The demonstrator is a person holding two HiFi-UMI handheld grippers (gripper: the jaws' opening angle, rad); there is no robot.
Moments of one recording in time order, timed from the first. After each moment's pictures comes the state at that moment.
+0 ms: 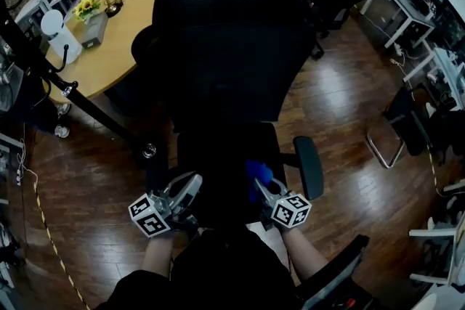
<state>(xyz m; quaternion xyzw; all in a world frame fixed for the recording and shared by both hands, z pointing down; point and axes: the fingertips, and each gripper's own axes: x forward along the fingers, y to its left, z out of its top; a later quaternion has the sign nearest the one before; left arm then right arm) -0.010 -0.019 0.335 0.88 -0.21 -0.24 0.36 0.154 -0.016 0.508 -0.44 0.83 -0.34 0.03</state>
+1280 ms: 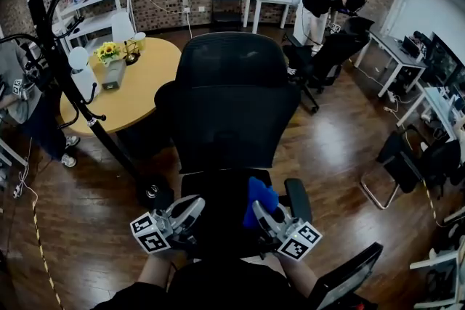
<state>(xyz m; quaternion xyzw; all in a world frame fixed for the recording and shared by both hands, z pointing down) -0.005 0.004 0.244 0.91 -0.18 -0.25 0.29 0.138 0.008 0.270 -0.35 0.88 -0.22 0.22</state>
